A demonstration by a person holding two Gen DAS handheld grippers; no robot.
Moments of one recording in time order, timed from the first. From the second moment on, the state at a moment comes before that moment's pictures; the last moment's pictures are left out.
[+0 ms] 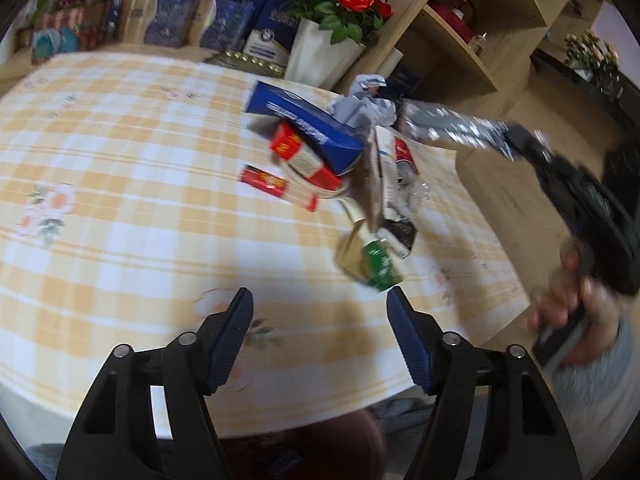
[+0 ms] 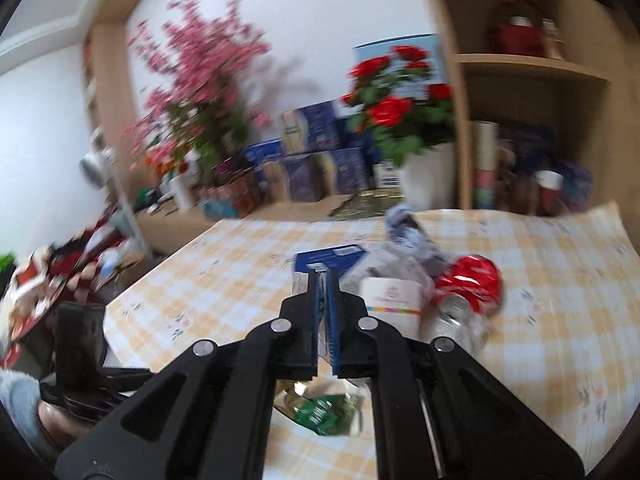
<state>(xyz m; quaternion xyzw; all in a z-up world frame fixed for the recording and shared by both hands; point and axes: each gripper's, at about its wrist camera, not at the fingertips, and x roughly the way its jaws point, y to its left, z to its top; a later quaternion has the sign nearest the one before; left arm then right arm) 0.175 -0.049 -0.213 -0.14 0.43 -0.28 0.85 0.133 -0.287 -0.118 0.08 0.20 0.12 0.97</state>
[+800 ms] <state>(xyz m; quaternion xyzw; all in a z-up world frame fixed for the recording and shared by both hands) 0.208 -0.091 -0.224 -0.17 0.47 -0.26 0.82 0.030 -0.326 -0.157 0.13 0.22 0.03 0.97</state>
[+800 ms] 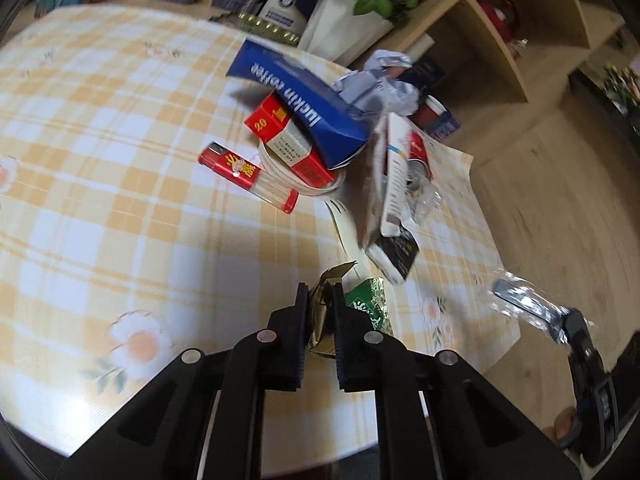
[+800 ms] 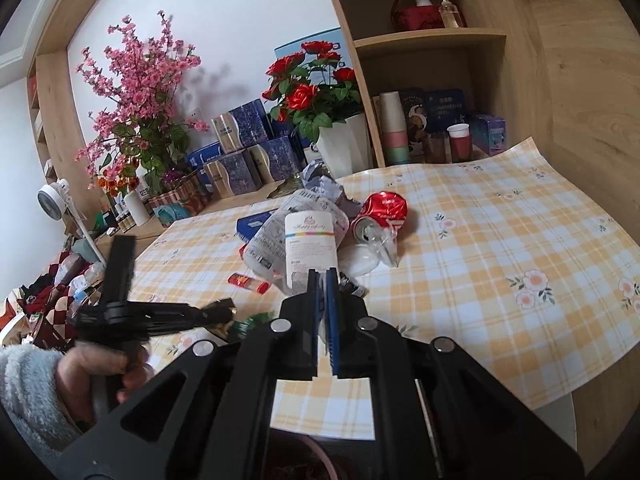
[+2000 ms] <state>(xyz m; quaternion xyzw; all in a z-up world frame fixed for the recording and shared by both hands) 0.033 0.017 -0.236 -0.07 0.44 -0.25 0.86 -0.016 -0.200 -0.268 0.04 0.42 0.07 0.91</state>
